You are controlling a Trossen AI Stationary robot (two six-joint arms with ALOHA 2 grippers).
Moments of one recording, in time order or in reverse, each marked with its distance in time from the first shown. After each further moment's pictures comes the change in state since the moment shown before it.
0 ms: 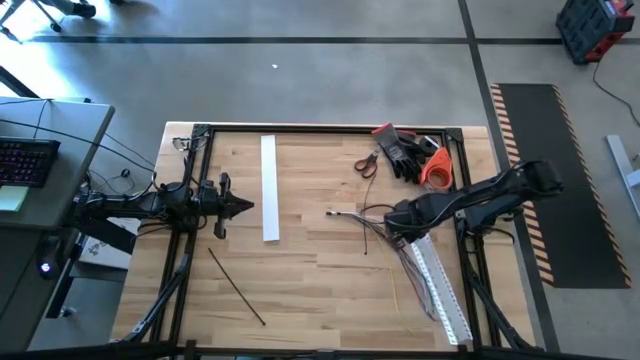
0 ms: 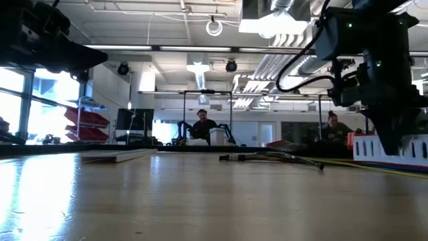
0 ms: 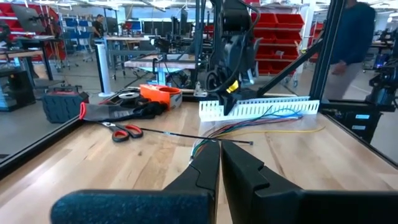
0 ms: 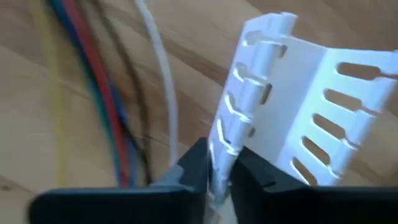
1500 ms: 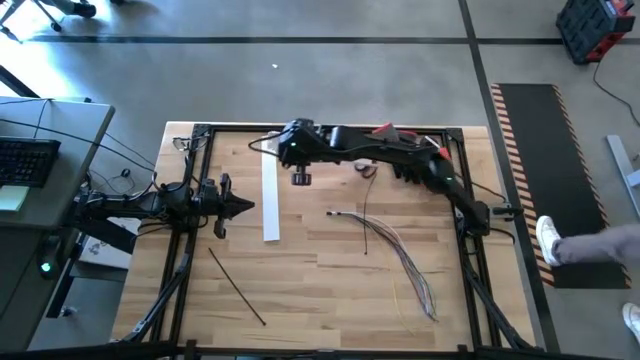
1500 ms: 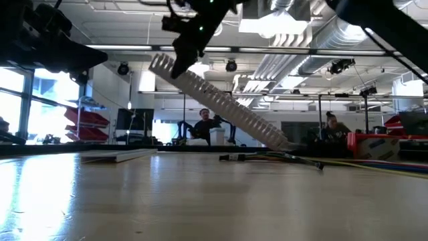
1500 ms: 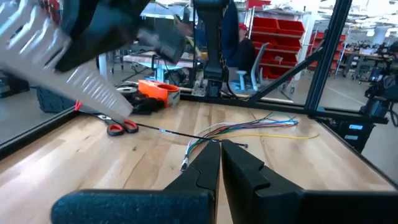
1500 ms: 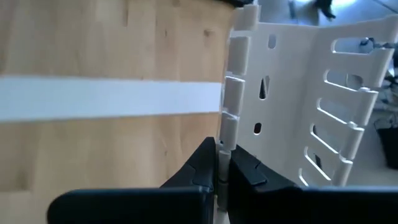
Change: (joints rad) left arm 0.000 0.000 0.000 0.000 -0.002 -0.077; right arm -0.349 0.896 1.637 -0.042 0.245 -1.579
